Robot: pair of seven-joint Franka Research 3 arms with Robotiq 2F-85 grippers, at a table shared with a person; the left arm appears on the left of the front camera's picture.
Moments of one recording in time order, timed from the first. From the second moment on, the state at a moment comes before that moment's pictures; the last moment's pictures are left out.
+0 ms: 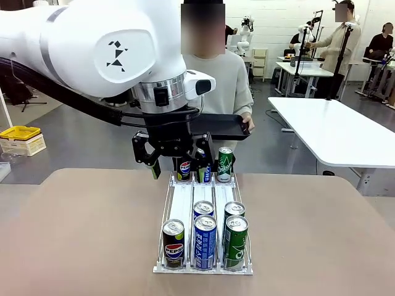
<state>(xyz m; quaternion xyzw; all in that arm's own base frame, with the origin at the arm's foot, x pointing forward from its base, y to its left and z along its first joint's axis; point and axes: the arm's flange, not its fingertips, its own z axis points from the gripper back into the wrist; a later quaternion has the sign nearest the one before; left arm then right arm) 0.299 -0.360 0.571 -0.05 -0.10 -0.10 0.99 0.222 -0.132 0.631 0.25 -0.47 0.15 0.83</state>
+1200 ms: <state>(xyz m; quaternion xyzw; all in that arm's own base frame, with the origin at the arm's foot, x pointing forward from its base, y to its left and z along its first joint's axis) 0.293 -0.442 0.493 -0.02 -0.04 -0.06 1.00 0.222 -0.132 0.631 0.25 -0.47 0.15 0.83</state>
